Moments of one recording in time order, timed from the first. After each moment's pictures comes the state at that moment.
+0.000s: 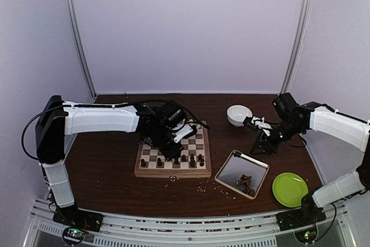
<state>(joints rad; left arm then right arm) -0.95 1.88 1.43 -0.70 0.02 0.01 0.33 1.31 0.93 -0.78 -0.51 -0.55</state>
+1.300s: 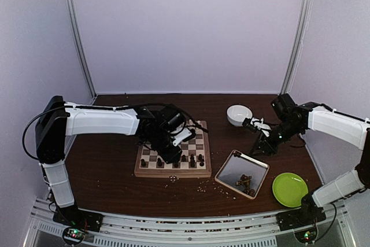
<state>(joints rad) -0.95 1.88 1.38 -0.68 0.03 0.00 0.33 1.33 0.93 -0.78 -0.51 -0.56</state>
